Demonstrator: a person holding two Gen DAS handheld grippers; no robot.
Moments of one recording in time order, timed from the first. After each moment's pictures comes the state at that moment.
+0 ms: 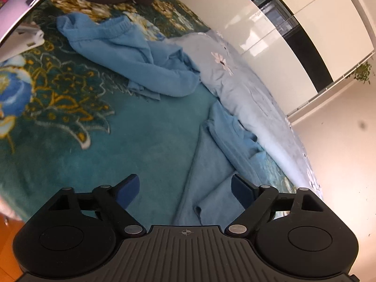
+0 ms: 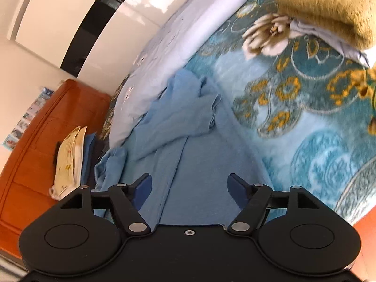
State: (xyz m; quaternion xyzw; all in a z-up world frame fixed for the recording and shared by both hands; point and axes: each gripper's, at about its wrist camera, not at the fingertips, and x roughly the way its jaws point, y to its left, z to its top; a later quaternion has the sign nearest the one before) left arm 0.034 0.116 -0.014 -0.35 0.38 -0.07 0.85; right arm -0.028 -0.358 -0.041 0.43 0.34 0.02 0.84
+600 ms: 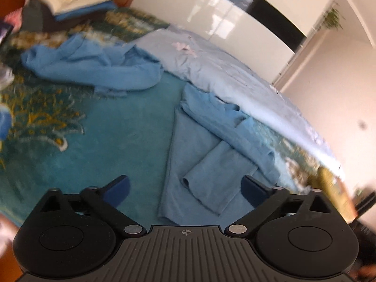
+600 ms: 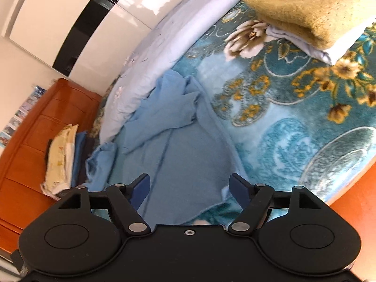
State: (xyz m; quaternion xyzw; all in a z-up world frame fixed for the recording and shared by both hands) left arm 0.005 0.063 -0.007 -0.20 0.36 -0.12 0.90; right arm -0.069 -0.363 -0.034 0.41 0.34 -0.01 0.85
